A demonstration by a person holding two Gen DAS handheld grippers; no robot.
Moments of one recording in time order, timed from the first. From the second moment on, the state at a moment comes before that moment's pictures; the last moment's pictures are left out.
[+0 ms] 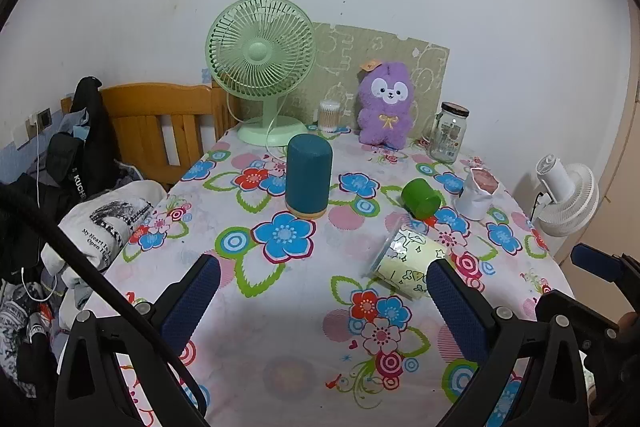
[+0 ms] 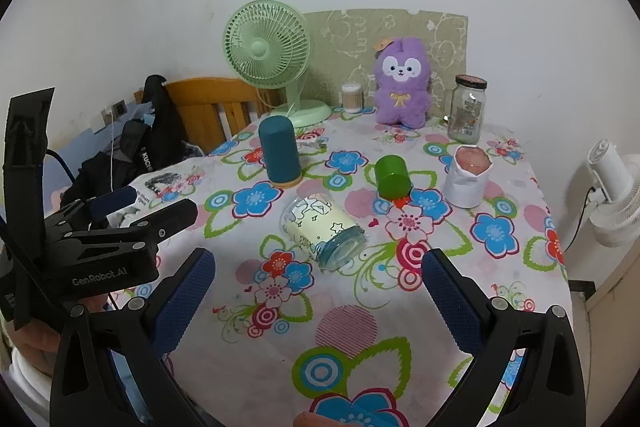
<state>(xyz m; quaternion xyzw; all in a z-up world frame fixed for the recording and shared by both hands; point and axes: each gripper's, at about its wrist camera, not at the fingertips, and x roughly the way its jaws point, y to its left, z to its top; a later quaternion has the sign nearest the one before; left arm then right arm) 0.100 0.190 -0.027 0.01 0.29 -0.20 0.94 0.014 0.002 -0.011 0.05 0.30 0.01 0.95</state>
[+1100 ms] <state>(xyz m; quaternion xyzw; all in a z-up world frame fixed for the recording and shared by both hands) 0.182 0.152 -0.079 0.18 0.38 -0.28 0.87 0.138 -0.016 -0.060 0.02 0.43 0.08 0.90</state>
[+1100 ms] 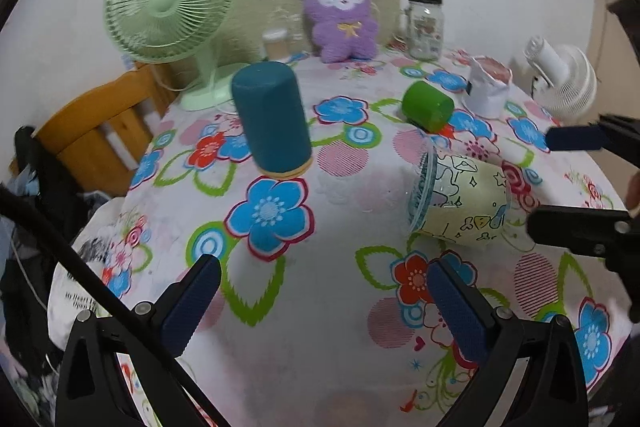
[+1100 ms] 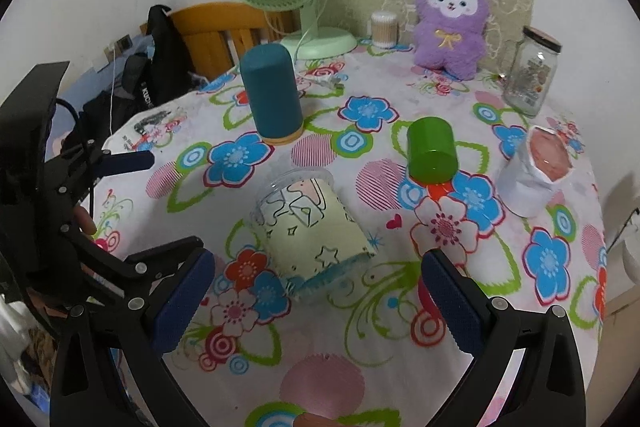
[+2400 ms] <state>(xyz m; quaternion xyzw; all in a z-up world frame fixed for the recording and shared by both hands) 0.197 0.136 -0.086 0.25 0.44 -0.34 0.79 0.143 0.023 -0.060 -0.01 0.44 0.17 0.88</state>
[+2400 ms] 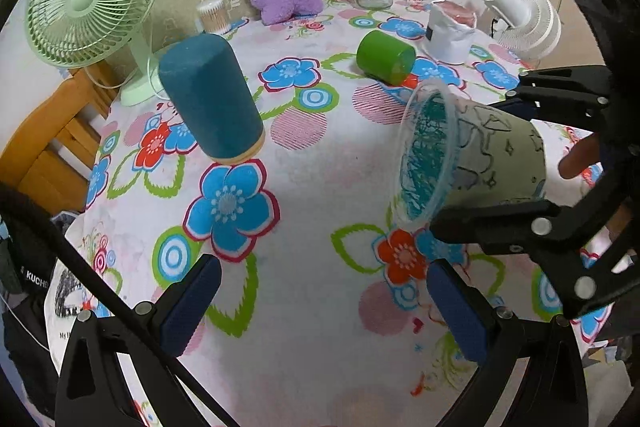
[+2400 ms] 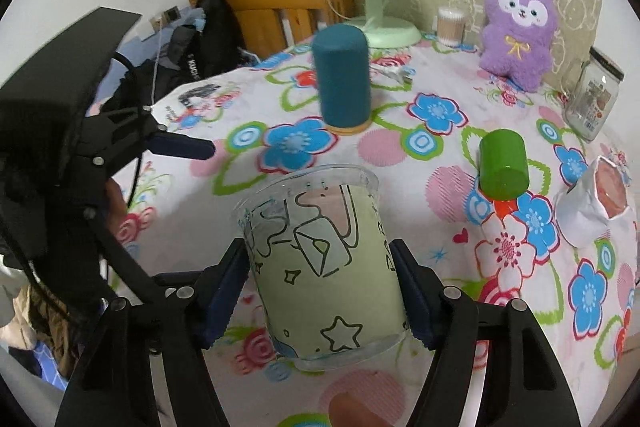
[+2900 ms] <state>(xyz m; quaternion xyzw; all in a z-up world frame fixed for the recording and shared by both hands) 0.129 0.176 -0.100 0.26 0.46 -0.34 0.78 0.082 0.065 -0.084 0.00 0.46 0.18 0.87</state>
